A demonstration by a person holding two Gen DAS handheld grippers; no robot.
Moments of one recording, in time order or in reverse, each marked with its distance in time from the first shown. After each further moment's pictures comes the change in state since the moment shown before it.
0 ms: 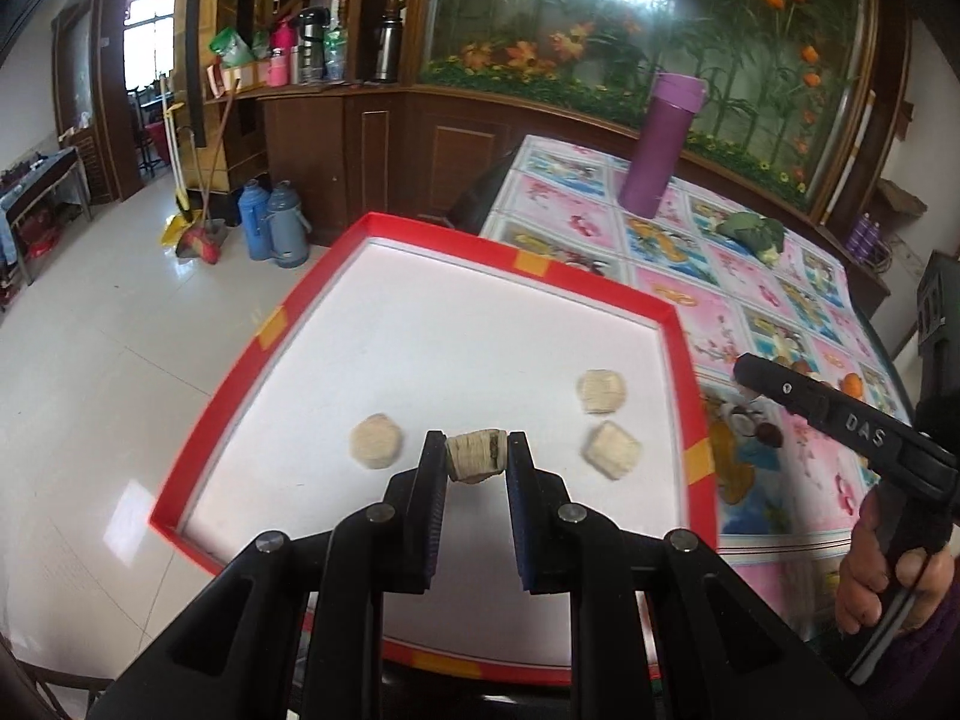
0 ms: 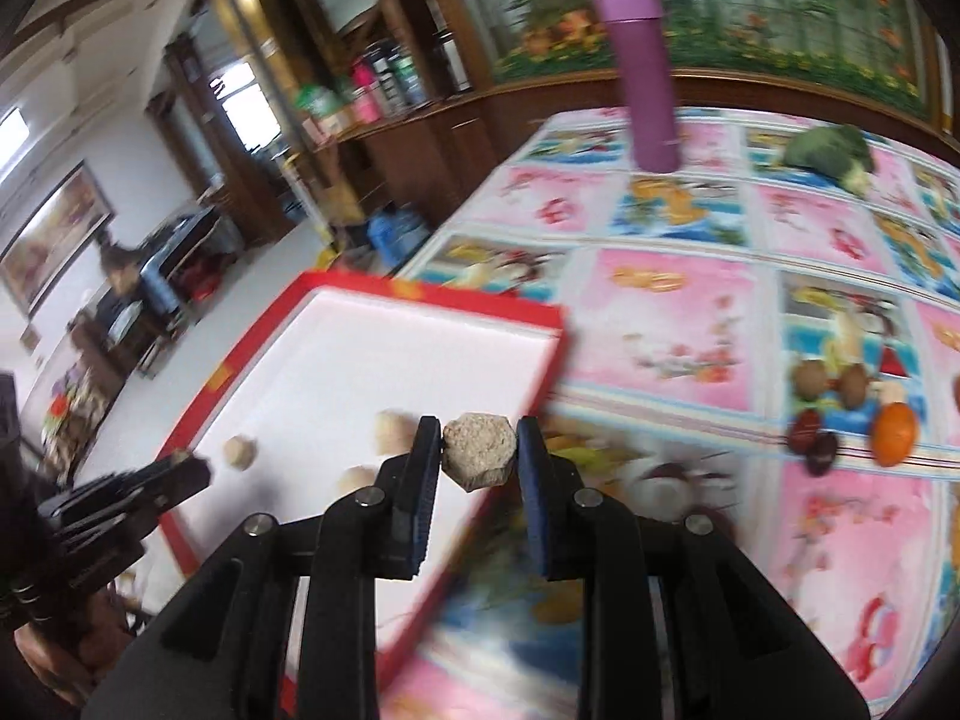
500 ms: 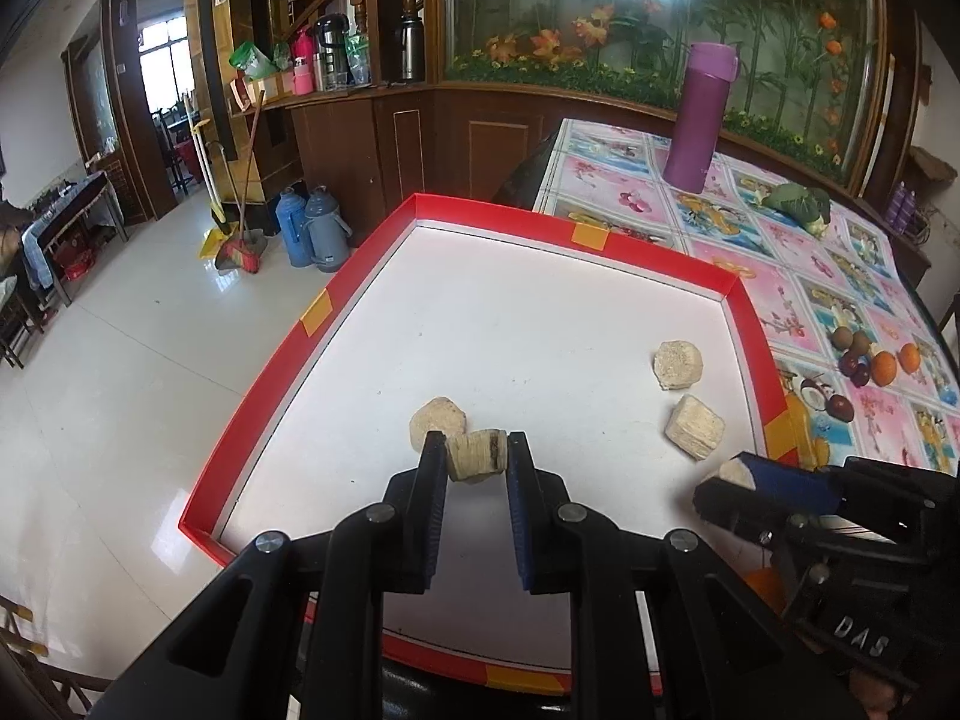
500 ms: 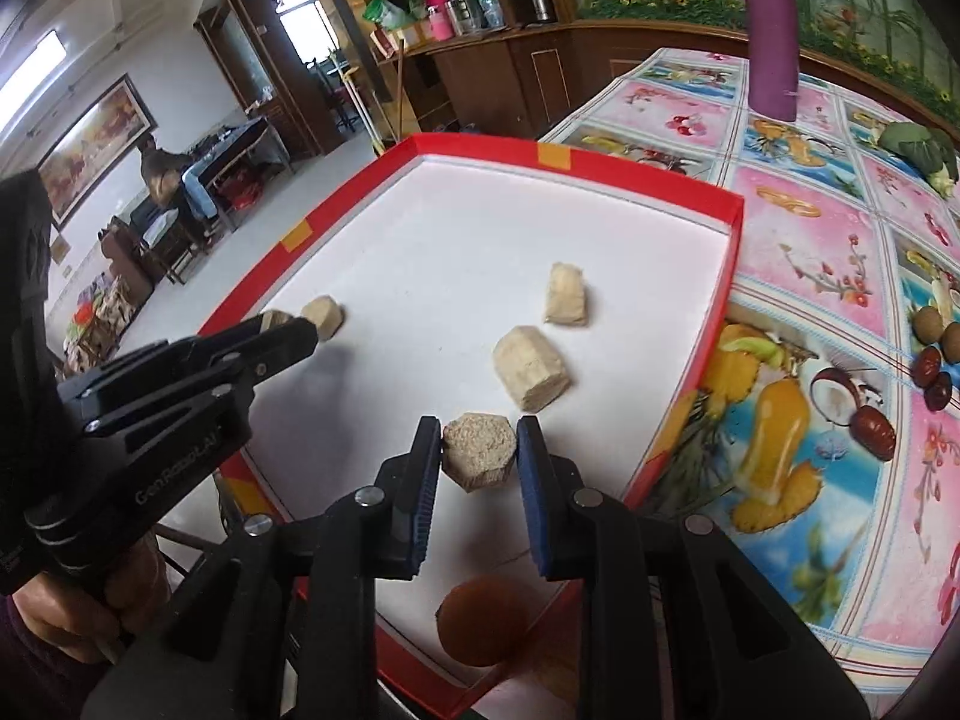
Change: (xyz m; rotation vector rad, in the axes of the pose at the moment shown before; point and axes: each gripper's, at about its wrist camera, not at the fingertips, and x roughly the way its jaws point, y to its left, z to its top) left arm 0.017 0.008 -0.010 0.063 0.006 0.120; right arm 0.033 0.064 -0.046 -0.118 0.171 0.063
